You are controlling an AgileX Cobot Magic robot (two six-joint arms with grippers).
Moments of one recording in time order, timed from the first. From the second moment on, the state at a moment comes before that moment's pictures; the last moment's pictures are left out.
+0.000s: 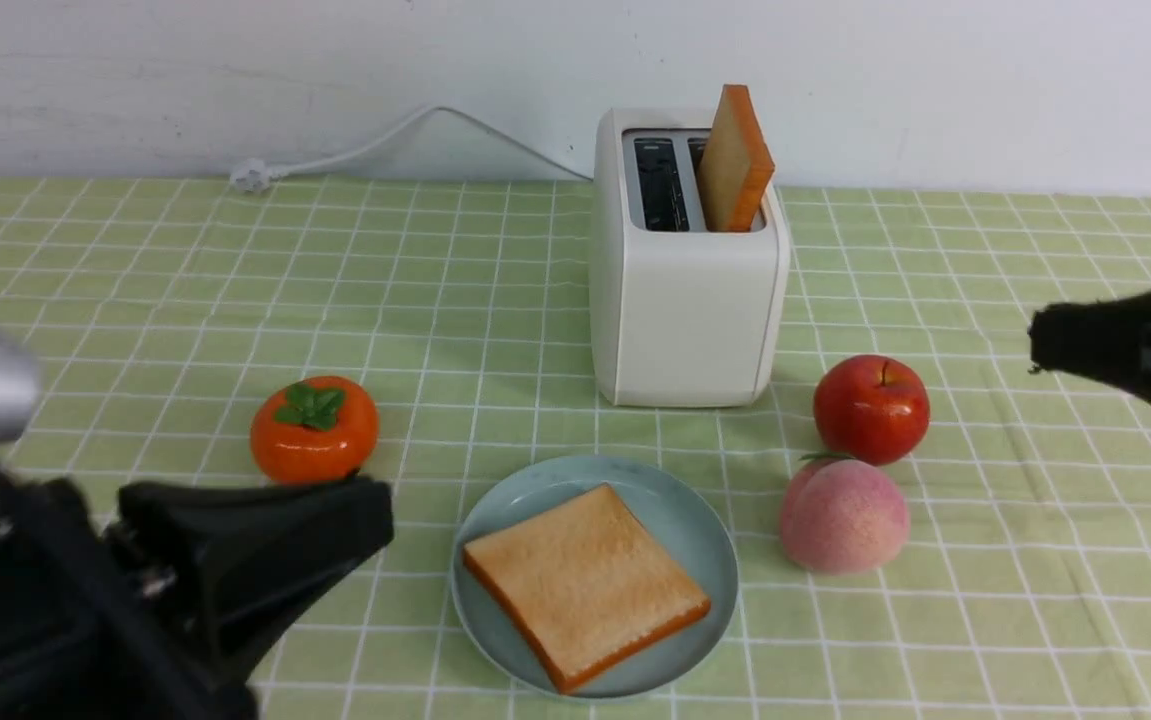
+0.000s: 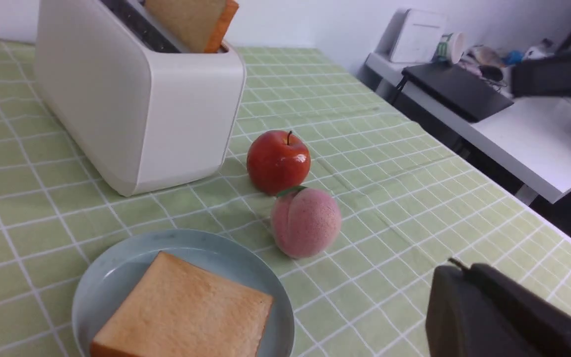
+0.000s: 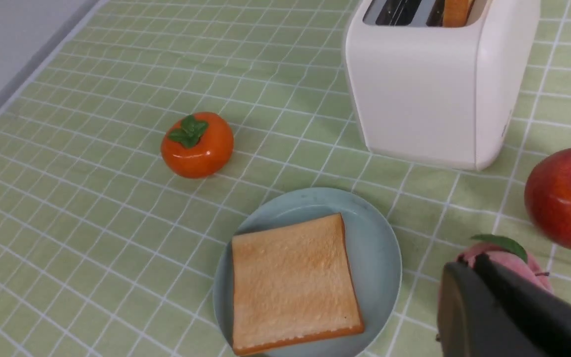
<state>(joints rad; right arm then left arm) 0.07 1.11 -0.96 0.92 0.71 -0.65 -0.57 0.64 -0.45 -1.19 0.20 0.87</state>
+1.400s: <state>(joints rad) 0.26 1.94 -1.77 0.63 0.32 -0.51 -0.57 0.30 -0.23 -1.30 -0.01 0.97</state>
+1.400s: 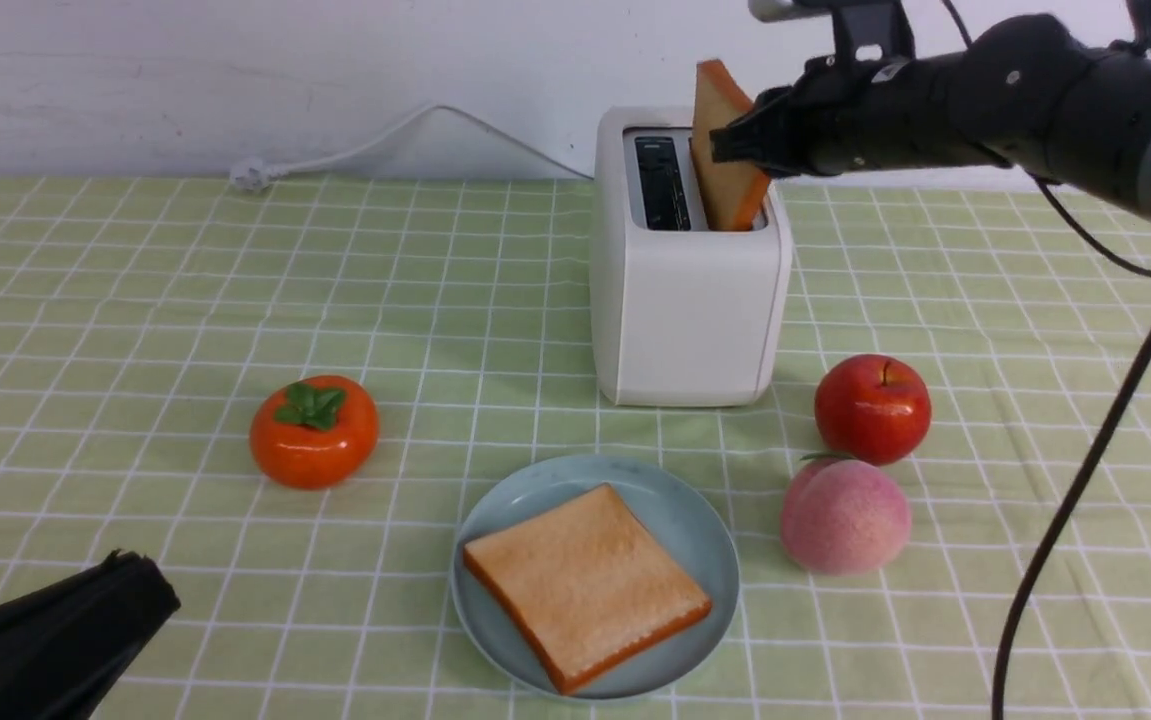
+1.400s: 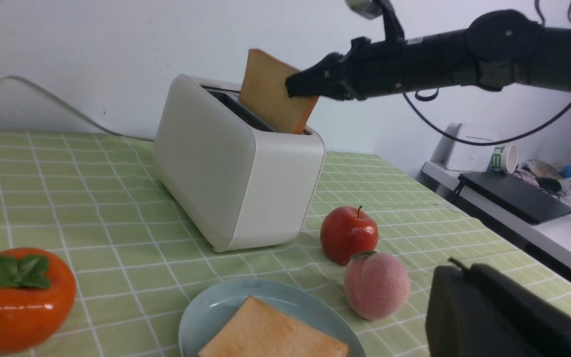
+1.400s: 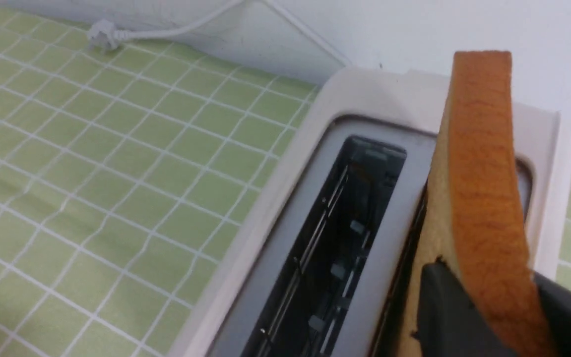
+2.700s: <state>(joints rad) 0.36 1.80 -1.10 1.37 0.64 -0.74 -0.57 0.30 -0.23 -1.31 0.00 0.97</state>
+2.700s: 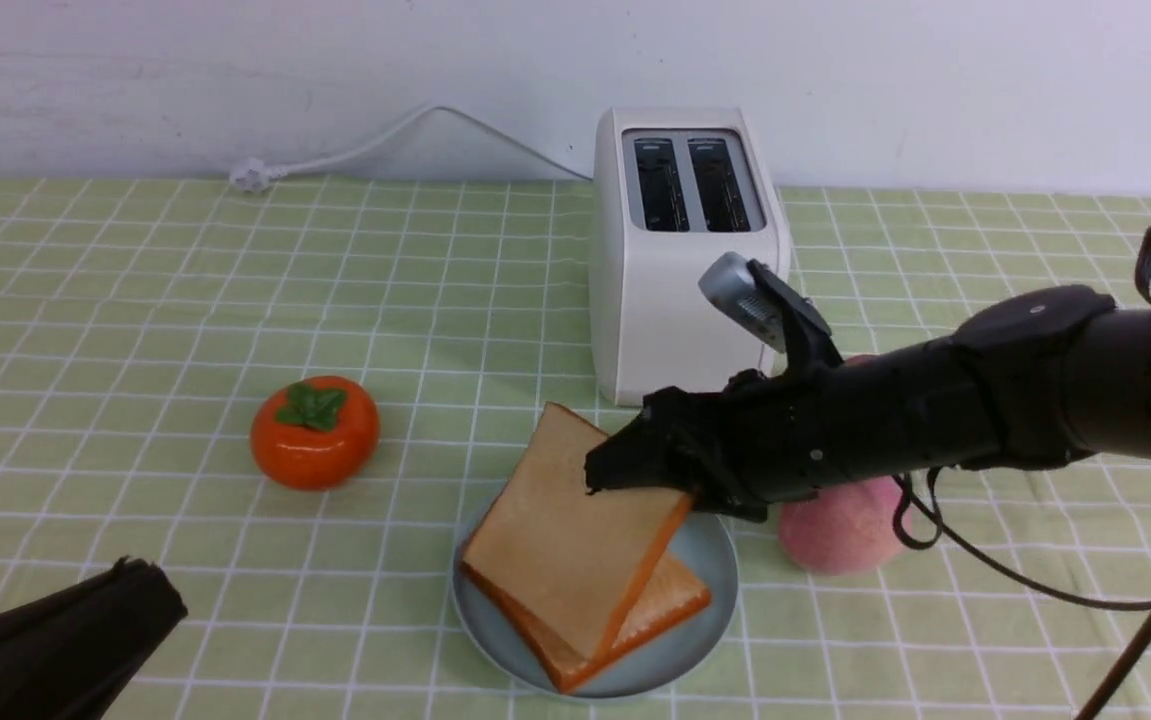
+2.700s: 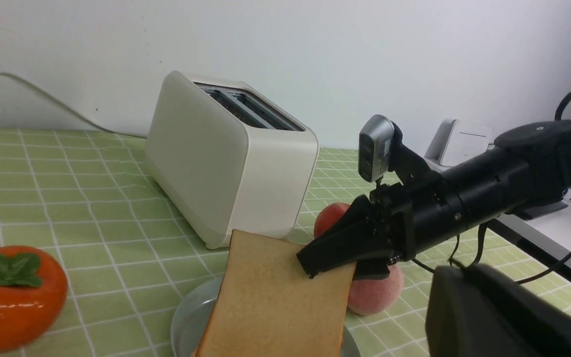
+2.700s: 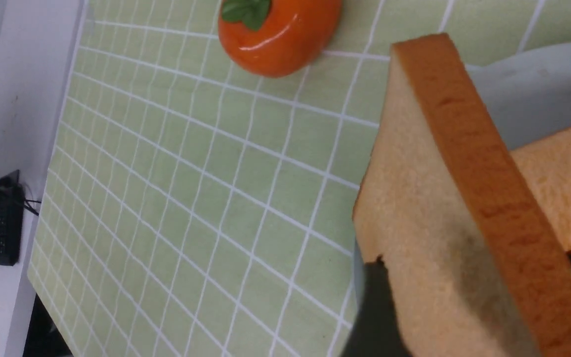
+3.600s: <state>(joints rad) 0.24 0.50 -0.74 0.35 0.94 0.01 -0.57 0.30 -0.23 -1.31 0.10 0.97</state>
